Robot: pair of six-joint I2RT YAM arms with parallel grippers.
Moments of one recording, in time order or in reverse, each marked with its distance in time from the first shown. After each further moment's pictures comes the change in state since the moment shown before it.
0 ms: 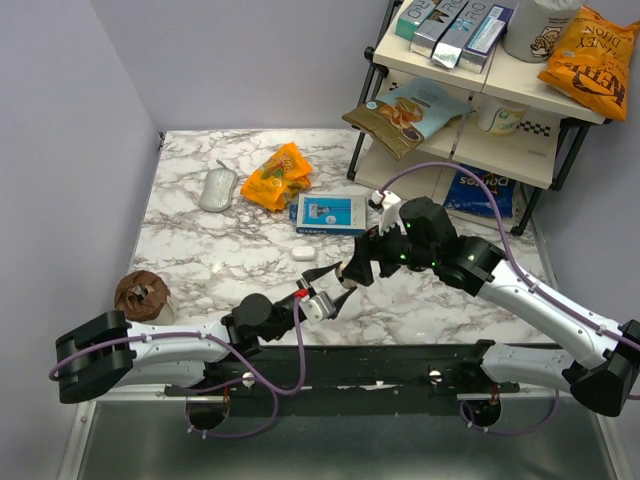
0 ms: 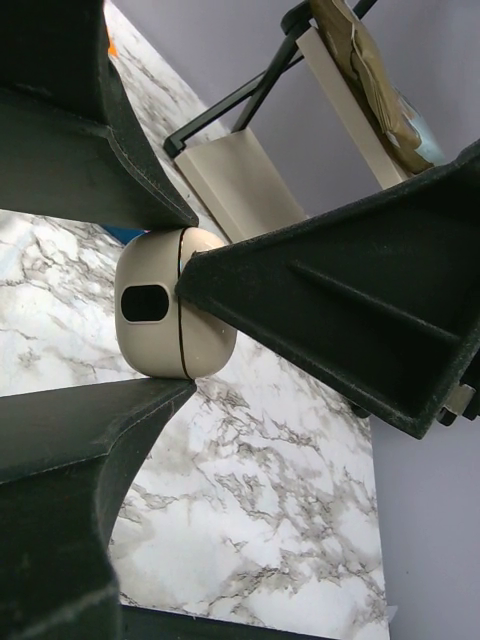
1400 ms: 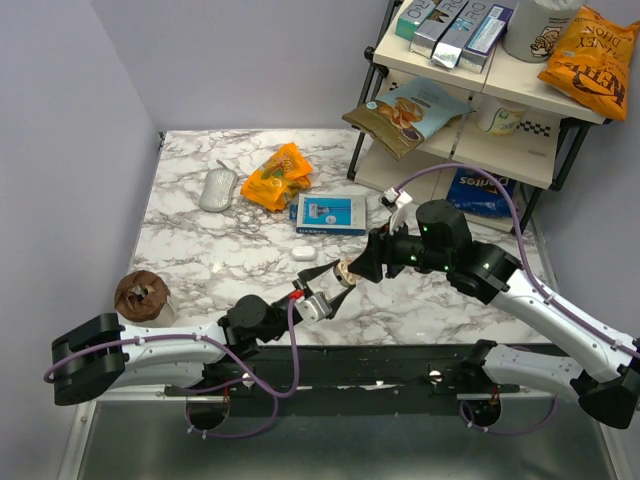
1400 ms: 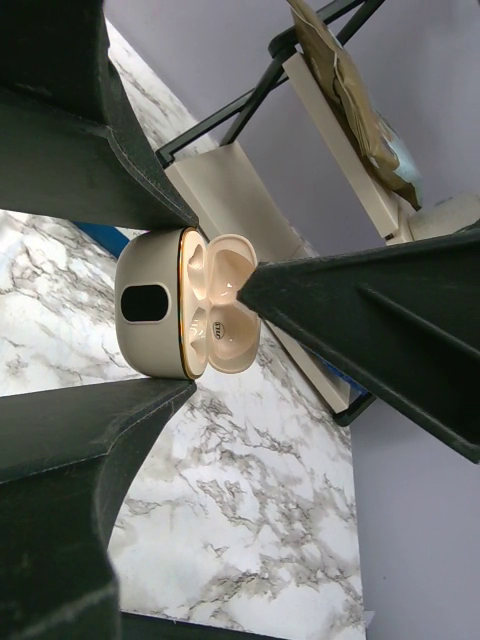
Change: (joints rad) left arm -0.011 -0.045 0.000 -0.003 -0.019 0.011; right arm -0.003 -0.097 -0.031 0.060 -0.059 0.052
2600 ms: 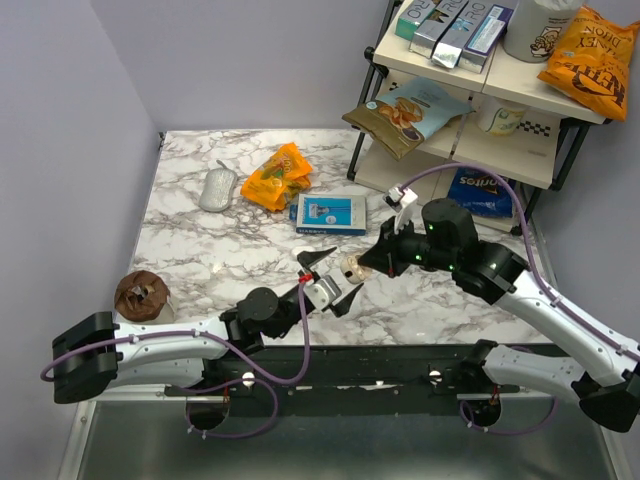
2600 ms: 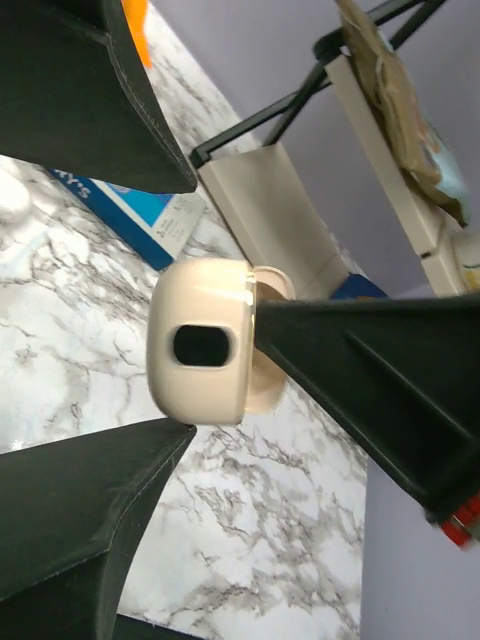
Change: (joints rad) left arm -0.024 0.003 0.118 -0.177 -0.111 -0.078; right arm -0.017 -0.007 0.014 -0.034 0.024 -0.066
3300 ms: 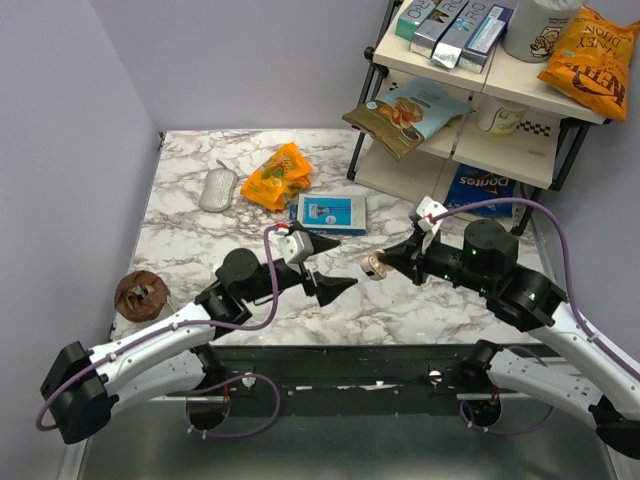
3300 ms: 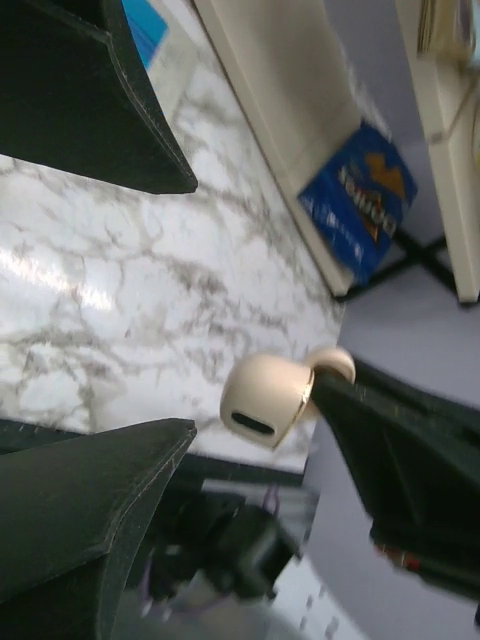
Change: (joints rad) left arm 0.336 -0.126 0.113 -0.277 0.519 -0.443; right arm 0.014 -0.239 -0.082 0.043 0.068 -0.310
